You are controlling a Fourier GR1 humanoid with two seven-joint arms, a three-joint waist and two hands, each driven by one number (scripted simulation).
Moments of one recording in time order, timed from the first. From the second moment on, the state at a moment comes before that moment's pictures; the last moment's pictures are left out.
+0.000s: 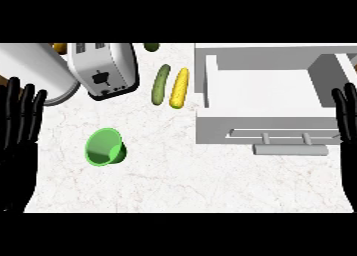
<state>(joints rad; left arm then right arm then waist) 0.00 0.09 -0.02 -2.10 -0.01 0.06 -0.01 -0.01 -0.09 -0.02 -2.10 0.02 -0.03 -0.03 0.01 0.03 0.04</state>
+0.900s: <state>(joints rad) -0.14 0.39 0.06 -1.60 0.67 -0.64 0.02 -0.10 -0.14 0.02 -1.97 -0.06 0.09 0.08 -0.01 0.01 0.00</state>
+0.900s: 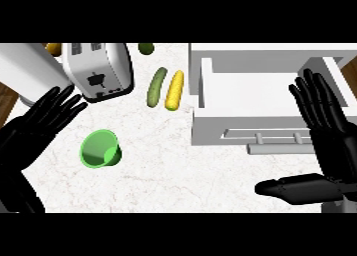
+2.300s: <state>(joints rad) -0.47 0.38 0.06 -0.47 -0.06 -0.58 -0.71 -0.24 -0.18 -0.07 -1.89 -0.11 0.15 0.10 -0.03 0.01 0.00</state>
